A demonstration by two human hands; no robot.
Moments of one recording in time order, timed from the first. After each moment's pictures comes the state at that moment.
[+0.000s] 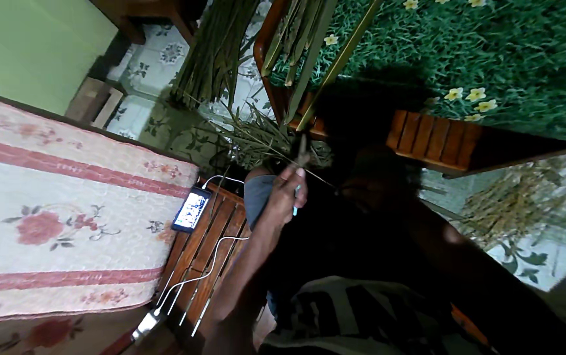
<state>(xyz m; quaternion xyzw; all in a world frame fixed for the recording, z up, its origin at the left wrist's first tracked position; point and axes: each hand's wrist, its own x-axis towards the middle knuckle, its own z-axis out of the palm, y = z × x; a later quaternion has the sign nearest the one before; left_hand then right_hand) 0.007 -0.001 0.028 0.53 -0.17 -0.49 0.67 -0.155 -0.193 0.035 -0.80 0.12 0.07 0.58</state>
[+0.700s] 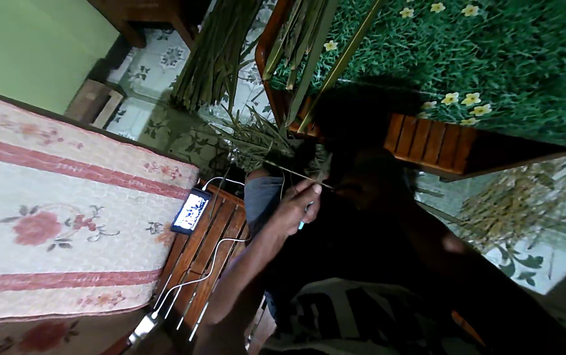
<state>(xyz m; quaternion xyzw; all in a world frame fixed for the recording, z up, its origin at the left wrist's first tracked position) 0.000 0.009 0.039 0.49 -0.17 -0.55 0.65 -0.145 -0.184 0.043 -0.85 0.11 0.02 0.51</state>
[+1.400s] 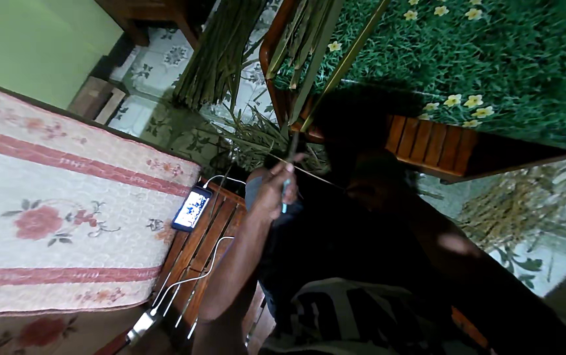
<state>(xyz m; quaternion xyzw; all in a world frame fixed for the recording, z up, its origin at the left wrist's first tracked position) 0.033 0.017 0.049 0.49 -0.16 -0.50 0.70 -0.161 -0.193 0.039 -0.84 0.12 0.04 0.52</state>
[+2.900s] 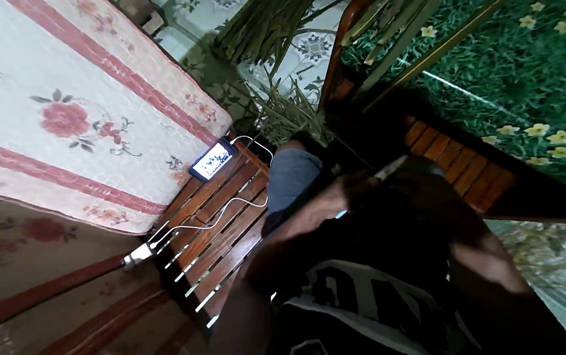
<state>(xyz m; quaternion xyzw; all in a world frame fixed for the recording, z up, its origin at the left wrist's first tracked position) -0.023 0.017 0.032 0.51 -0.21 -0.52 0.65 -0.131 -0.159 0.095 -0.88 0.22 0.17 0.39</state>
